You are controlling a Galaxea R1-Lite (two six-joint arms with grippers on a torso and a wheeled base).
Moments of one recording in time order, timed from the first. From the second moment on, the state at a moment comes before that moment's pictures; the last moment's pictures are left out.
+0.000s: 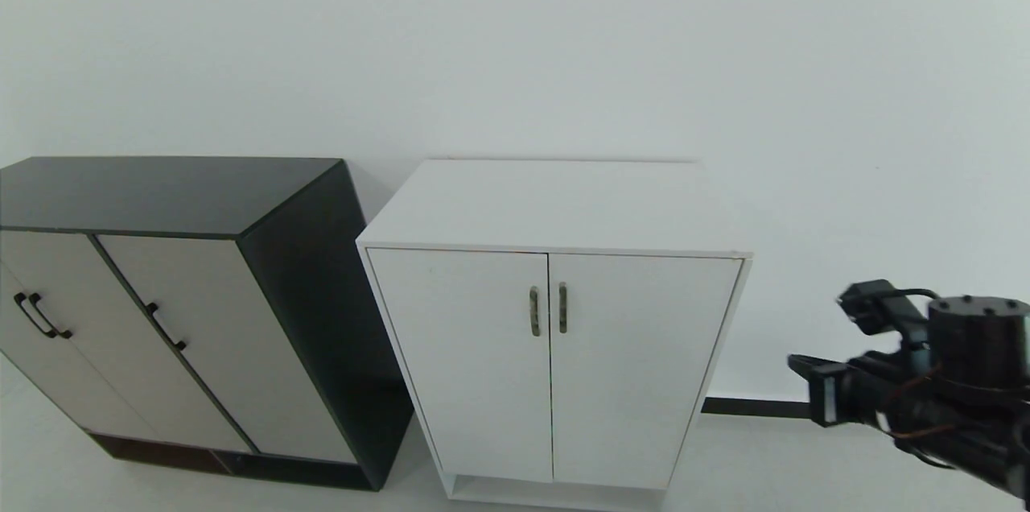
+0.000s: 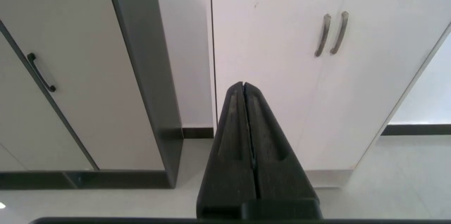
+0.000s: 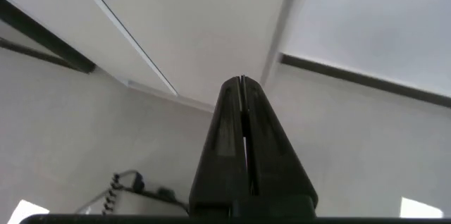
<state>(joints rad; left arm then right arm) 0.00 0.00 0.00 0.00 -0.04 0.01 0.30 1.61 -0.33 -0.85 -0.08 0.05</state>
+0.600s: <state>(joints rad) 0.00 0.00 0.00 0.00 -0.04 0.01 0.15 0.68 -0.01 -0.29 -0.07 0.04</state>
